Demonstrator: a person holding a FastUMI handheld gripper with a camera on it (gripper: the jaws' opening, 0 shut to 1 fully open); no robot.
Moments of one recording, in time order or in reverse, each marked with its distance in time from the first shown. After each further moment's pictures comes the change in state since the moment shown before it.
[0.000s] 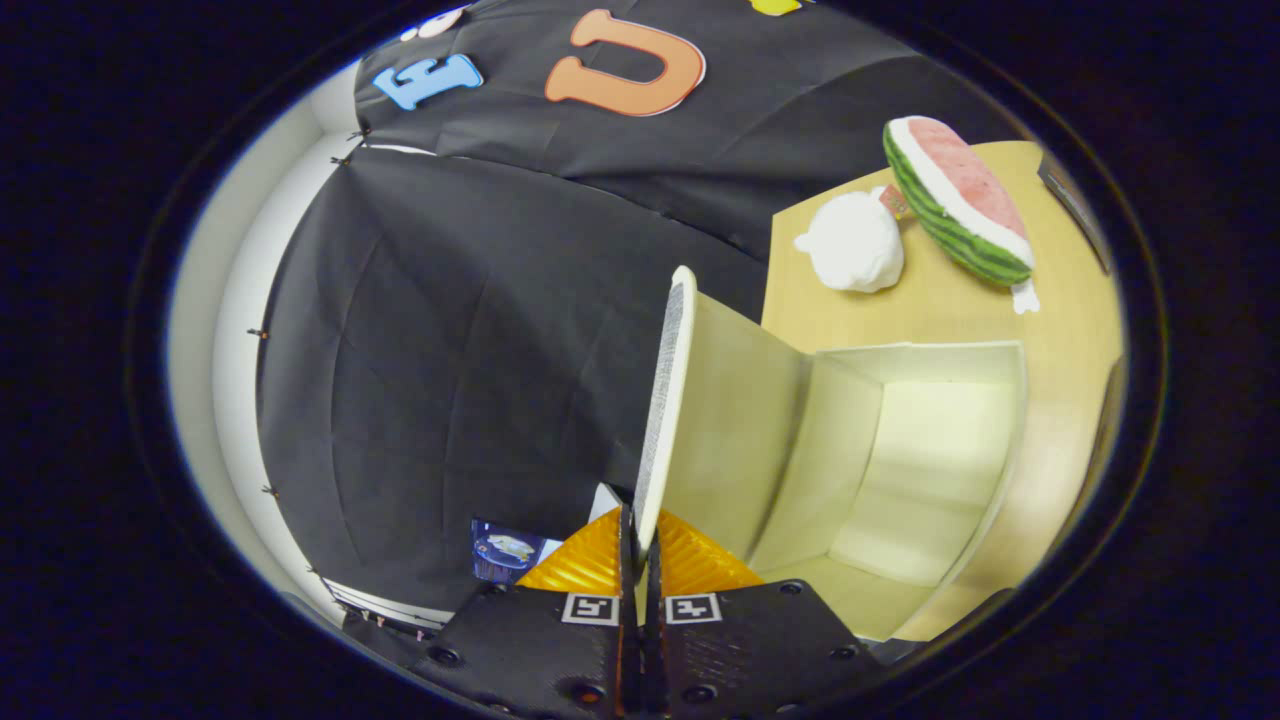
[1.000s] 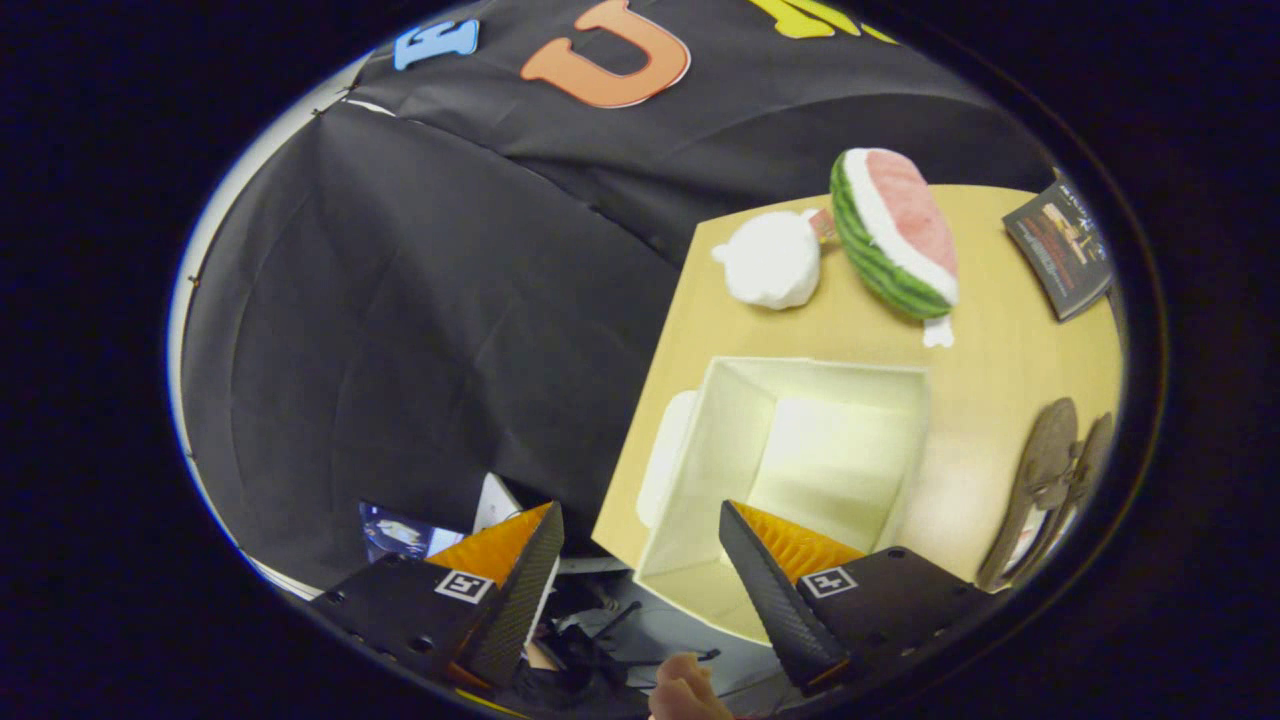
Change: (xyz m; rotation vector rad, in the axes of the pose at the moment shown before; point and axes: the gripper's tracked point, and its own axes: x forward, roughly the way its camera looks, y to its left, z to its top) arm -0.052 -0.101 0.002 -0.093 -0.017 -0.387
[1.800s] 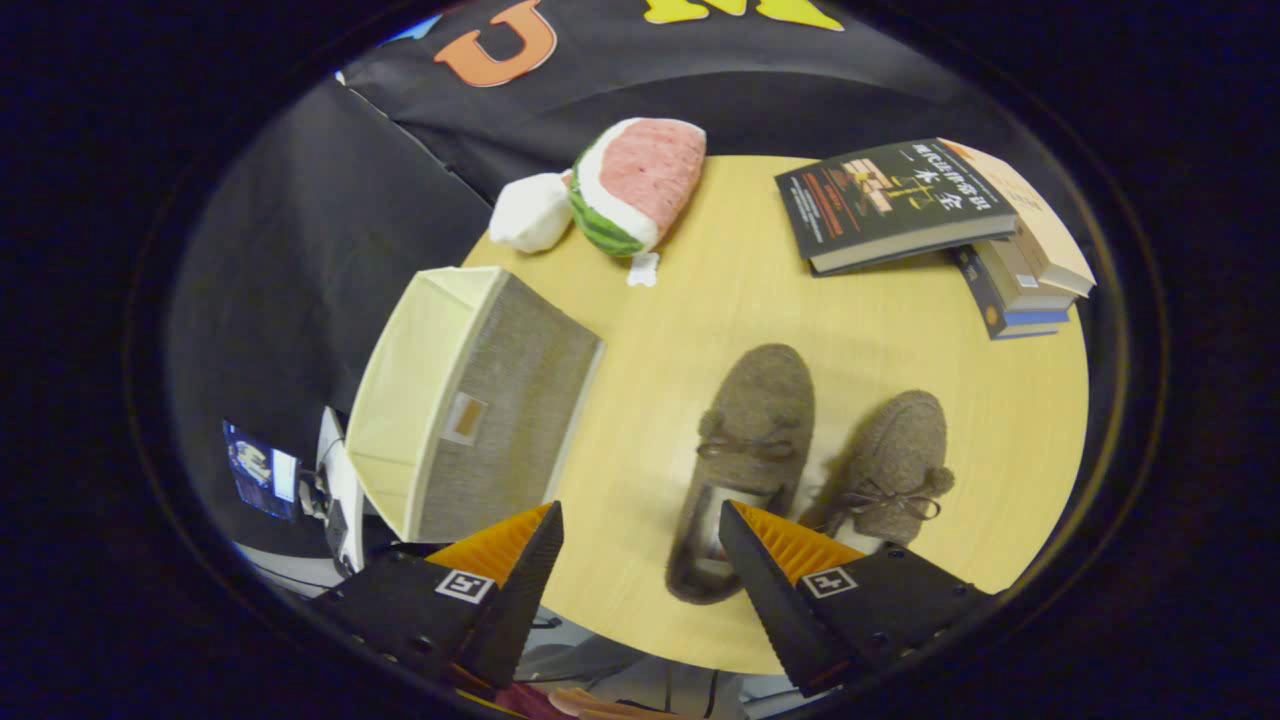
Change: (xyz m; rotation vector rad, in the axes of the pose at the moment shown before) arm -0.087 -0.271 -0.072 -0.064 0.089 -0.414
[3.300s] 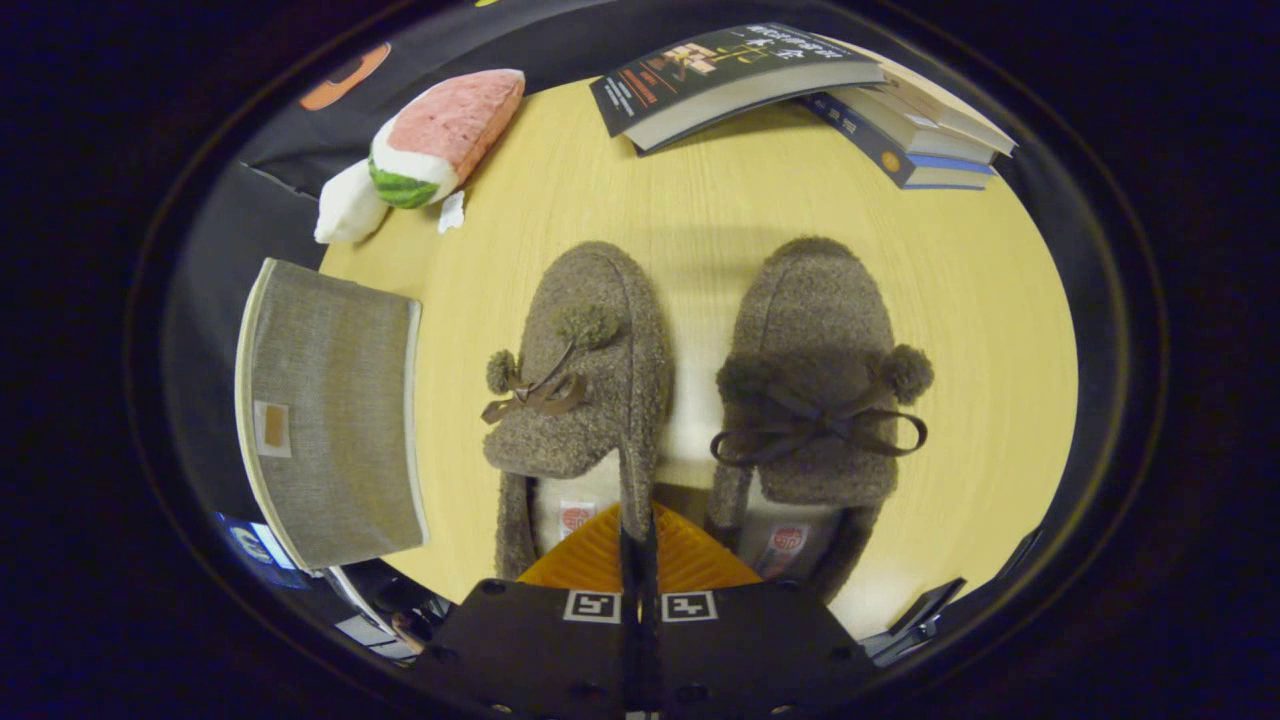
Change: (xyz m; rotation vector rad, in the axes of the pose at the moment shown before) arm 0.046 -0.061 -0.049 0.298 0.155 -0.139
